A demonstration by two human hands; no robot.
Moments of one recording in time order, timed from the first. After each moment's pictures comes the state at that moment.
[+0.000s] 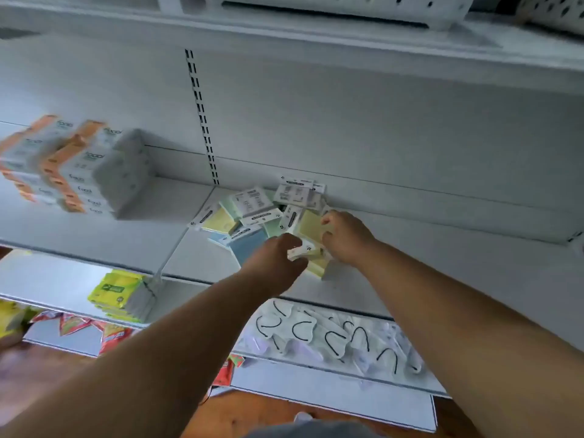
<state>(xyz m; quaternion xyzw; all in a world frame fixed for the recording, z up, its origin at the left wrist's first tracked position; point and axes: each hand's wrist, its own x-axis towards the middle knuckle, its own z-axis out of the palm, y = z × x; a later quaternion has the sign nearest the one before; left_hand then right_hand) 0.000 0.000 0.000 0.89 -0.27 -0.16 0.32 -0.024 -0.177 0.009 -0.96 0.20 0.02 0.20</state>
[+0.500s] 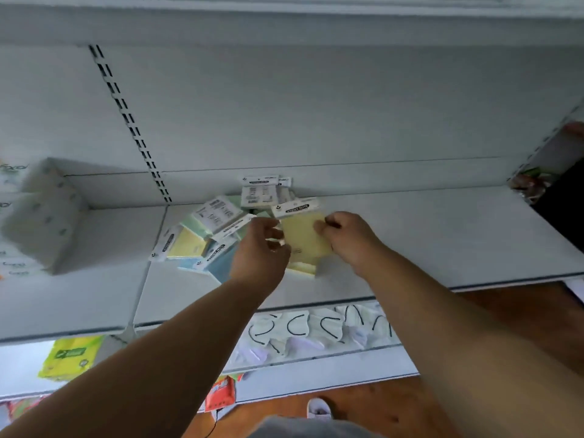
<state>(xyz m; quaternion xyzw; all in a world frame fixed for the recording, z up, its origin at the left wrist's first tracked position) 0.031 -0.014 -0.005 0.81 -0.22 -0.18 0.51 -0.051 -0.169 -0.002 -0.79 0.38 -0.12 0.47</state>
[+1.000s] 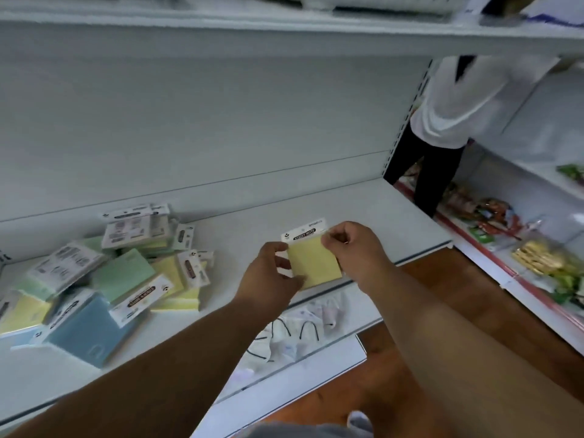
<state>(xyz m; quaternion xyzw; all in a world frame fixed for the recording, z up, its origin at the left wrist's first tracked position) -0.095 -0.147 -0.006 0.74 -0.36 -0.34 0.46 -0.220 -0.276 0.006 -0.72 0.50 -0.26 0.42</state>
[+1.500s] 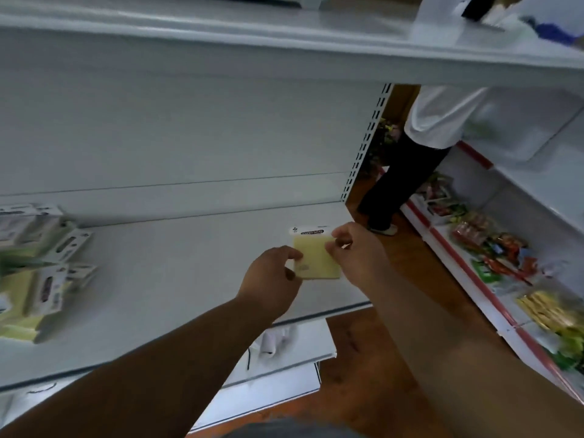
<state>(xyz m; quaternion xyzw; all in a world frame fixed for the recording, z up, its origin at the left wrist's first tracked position) -0.215 -0.344 -0.008 0.80 -0.39 -0.25 0.37 -0.327 -0.488 0.004 -0.82 0.45 -0.18 0.30</state>
